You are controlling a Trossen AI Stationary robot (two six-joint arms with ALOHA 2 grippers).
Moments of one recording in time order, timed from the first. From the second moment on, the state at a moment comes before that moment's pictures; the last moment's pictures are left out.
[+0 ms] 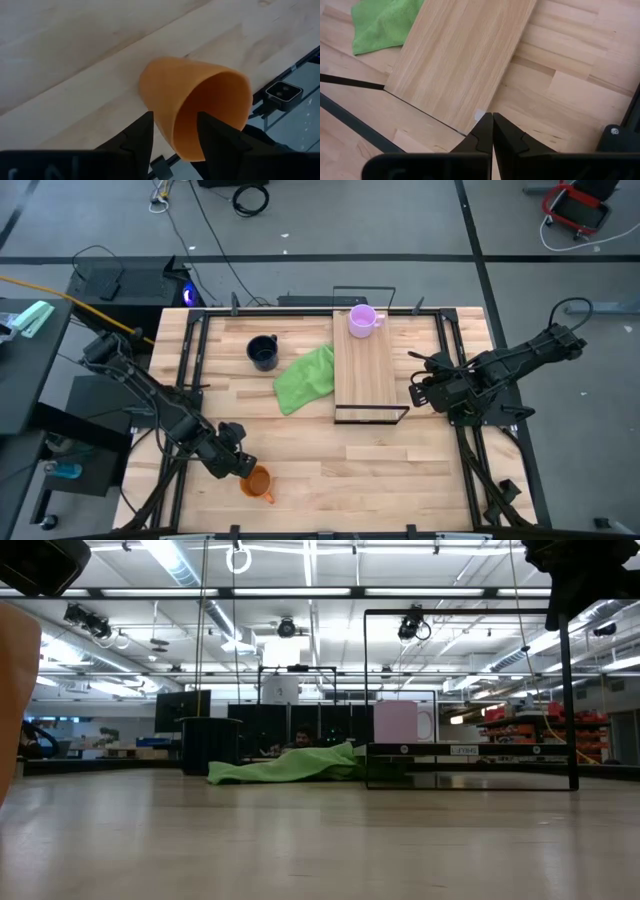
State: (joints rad) left arm -0.73 1.27 0.84 -0.62 -0.09 -1.85; right arm 0.41 0.97 1.00 -1.34 0.45 1.55
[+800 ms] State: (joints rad) left arm -0.69 1.42 0.84 -0.54 -0.03 -1.82; right arm 0.41 0.97 1.00 -1.34 0.45 1.55
